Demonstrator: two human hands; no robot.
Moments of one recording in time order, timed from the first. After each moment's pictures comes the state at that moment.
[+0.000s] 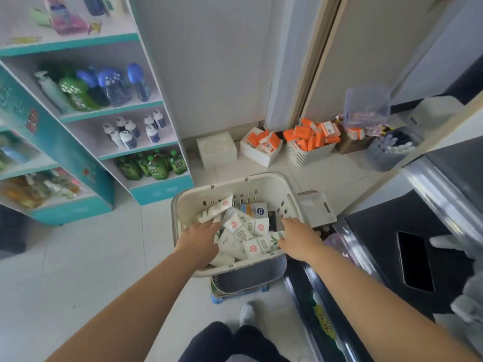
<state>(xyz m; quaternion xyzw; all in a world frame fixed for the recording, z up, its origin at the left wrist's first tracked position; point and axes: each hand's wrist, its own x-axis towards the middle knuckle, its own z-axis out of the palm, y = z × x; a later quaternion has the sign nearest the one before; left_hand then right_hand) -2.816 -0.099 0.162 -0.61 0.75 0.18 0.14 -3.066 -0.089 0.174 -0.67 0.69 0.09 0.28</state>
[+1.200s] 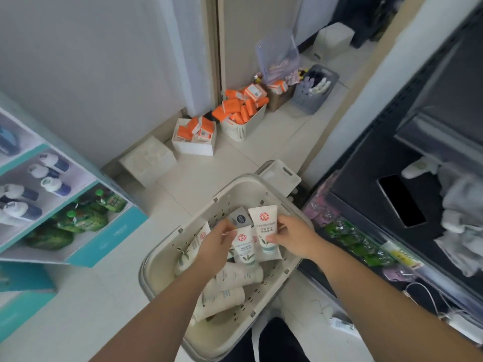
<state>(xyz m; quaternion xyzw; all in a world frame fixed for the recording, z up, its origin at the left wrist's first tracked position) -2.859 -0.213 0.091 -0.47 0.71 0.51 -0.06 -3.059 -0.120 0.123 -0.38 0.77 -0.21 0.47</state>
